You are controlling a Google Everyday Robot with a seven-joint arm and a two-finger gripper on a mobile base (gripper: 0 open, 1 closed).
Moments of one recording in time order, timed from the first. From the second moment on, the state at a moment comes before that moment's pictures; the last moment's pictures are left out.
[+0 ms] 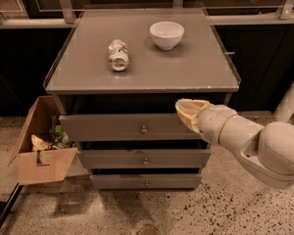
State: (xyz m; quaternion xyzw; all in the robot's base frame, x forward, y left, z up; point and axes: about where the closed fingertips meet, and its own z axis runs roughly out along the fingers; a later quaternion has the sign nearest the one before) arm 0.554 -0.098 0.805 -0.32 0.71 0.15 0.60
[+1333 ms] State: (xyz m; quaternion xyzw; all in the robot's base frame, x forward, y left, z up) arm 0.576 -0.100 0.761 -0.28 0.72 0.16 0.61
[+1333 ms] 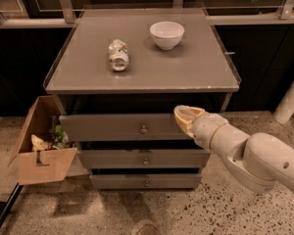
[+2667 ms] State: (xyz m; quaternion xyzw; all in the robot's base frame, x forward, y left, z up) arm 0.621 -0.114 0.742 -0.30 0.74 0.11 0.60
